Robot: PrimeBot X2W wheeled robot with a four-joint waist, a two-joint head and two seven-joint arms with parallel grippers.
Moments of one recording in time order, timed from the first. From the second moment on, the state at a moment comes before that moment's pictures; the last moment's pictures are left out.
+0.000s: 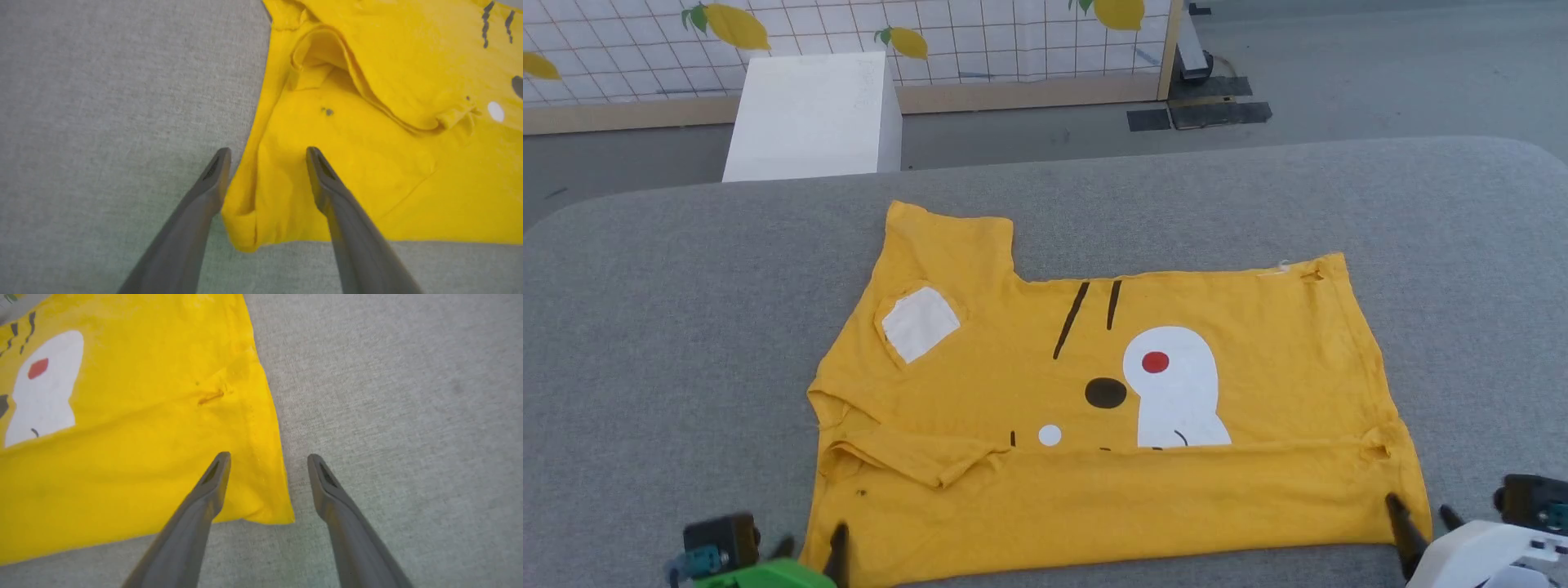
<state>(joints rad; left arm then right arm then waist) 0.18 0.34 -0.26 0.00 -0.64 0.26 0.19 0.08 -0.05 -0.26 0.19 0.23 0.13 0.34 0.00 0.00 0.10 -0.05</state>
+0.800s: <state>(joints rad) -0.66 0.50 -0.33 0.30 -0.39 -0.02 0.07 -0.09 -0.09 -0.03 -0.04 0.18 0.13 -0.08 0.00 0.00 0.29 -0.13</state>
